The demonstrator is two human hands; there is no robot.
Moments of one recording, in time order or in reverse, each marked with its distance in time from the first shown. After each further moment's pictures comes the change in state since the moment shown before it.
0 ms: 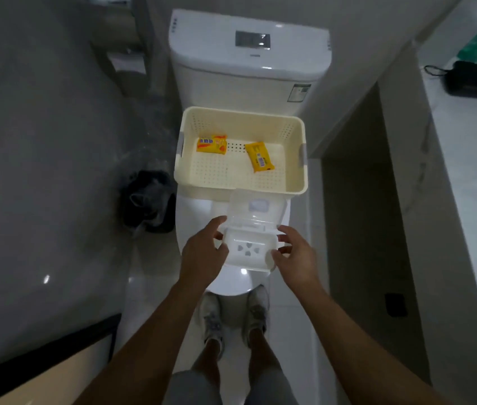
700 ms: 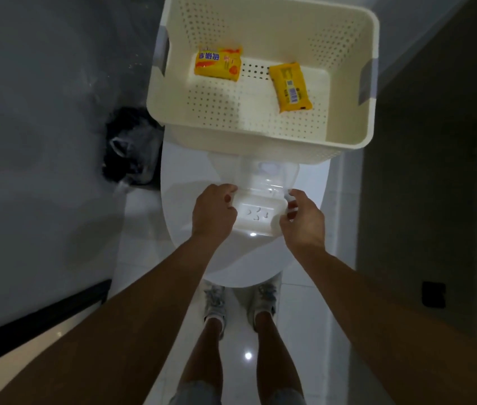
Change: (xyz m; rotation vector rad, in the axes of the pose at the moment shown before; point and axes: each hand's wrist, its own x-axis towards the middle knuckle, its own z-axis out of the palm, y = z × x) left_hand 0.120 -0.099 0.110 0.119 0.051 -0.120; right_hand 0.132 0.110 0.097 -0.200 -0.033 0.081
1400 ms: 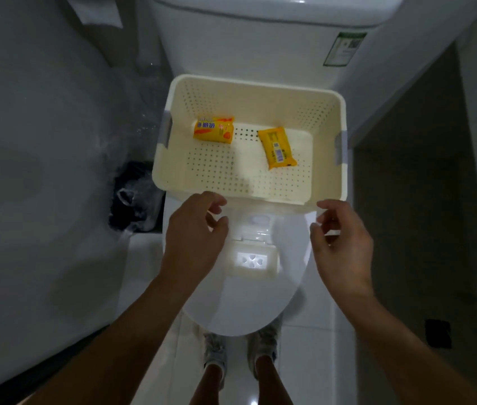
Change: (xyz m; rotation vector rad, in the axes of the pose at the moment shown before) left_hand -0.017 0.080 -0.102 -0.104 0.213 0.263; right_hand -0.029 -0.077 -0.119 0.153 0.271 -0.253
